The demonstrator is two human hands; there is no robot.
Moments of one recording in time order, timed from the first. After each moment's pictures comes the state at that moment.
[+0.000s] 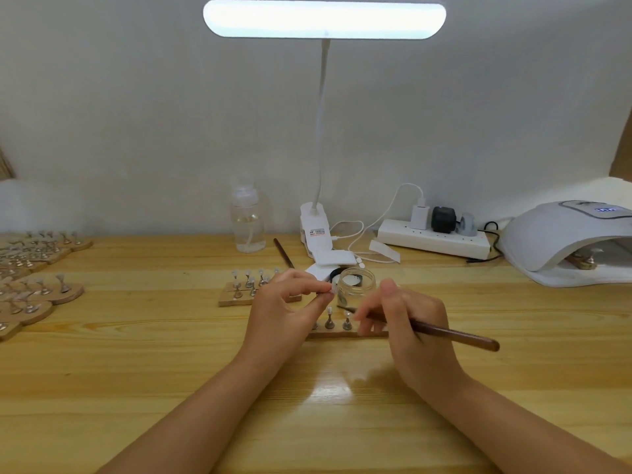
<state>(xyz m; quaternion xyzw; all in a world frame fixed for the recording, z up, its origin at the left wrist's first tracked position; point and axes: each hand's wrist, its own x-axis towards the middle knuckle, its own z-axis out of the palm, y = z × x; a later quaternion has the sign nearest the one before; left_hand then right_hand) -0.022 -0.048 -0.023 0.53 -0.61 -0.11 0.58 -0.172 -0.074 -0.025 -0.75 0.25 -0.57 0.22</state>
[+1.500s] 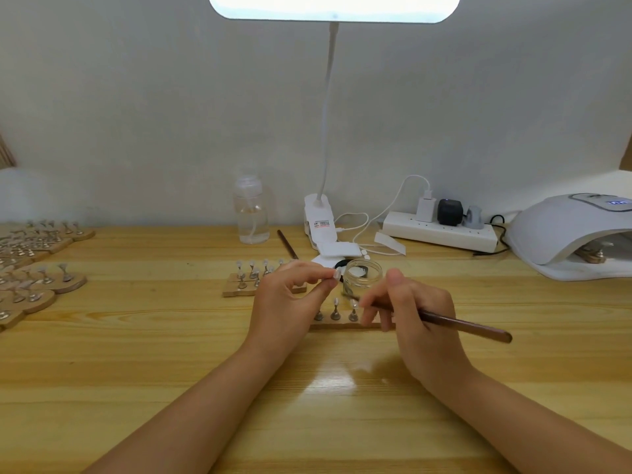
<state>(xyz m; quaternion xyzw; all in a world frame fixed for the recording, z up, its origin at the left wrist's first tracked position) -0.018 -0.052 -0.027 0.52 -0.61 -0.09 0.59 -0.169 -0.071 -0.026 -0.73 0.24 -0.57 0.29</state>
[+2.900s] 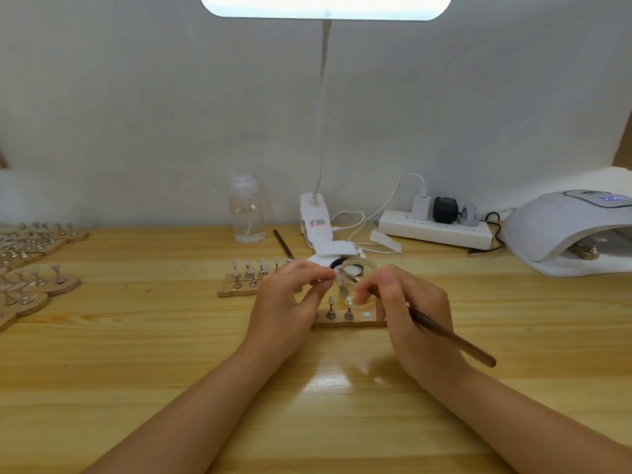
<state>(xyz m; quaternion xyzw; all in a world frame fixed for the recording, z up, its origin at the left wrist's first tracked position) -0.019 -0.052 -0.028 0.54 -0.65 -0.04 0.53 -0.170 -0.074 -0.025 -0.76 0.24 -0.56 0.20</state>
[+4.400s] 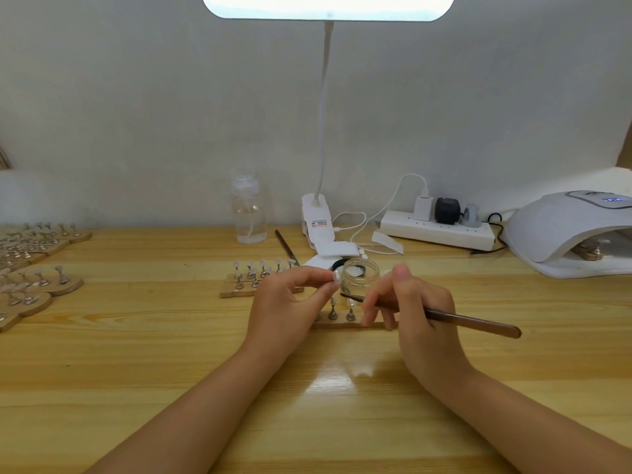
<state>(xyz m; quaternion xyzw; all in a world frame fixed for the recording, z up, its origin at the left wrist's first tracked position) -0.021 -0.050 -0.025 0.53 -0.62 -0.09 0.57 -0.170 -0.071 -0.025 -0.71 0.21 -0.58 0.33</state>
